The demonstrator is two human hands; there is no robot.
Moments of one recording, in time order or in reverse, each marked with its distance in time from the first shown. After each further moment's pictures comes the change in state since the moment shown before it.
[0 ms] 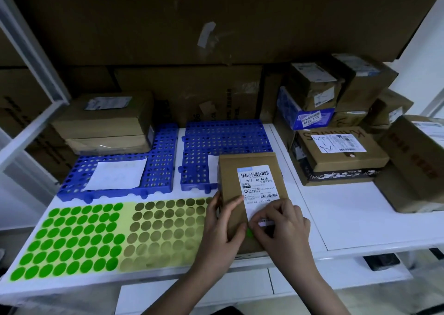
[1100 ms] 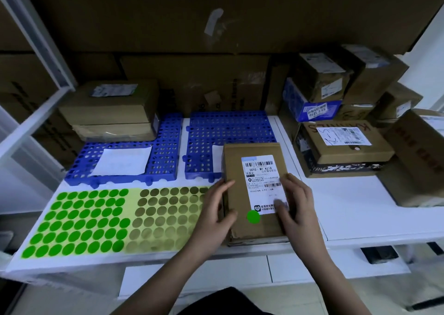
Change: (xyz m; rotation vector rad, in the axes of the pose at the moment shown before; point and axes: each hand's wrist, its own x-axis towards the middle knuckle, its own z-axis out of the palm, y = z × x) left_hand 0.003 -0.005 -0.021 -0.144 -0.087 -0.133; right_hand 0.007 0.035 -0.002 0.472 -0.006 0.011
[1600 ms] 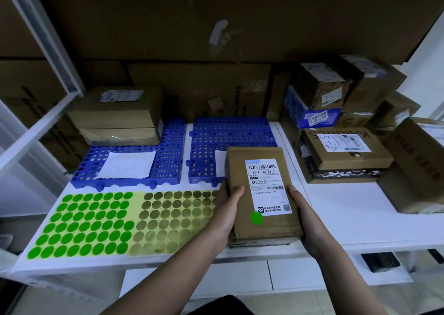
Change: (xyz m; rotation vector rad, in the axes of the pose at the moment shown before) left_hand 0.025 0.039 0.019 -0.457 0.082 -0.447; right_hand 0.023 -0.004 -0.012 0.594 -0.247 0.781
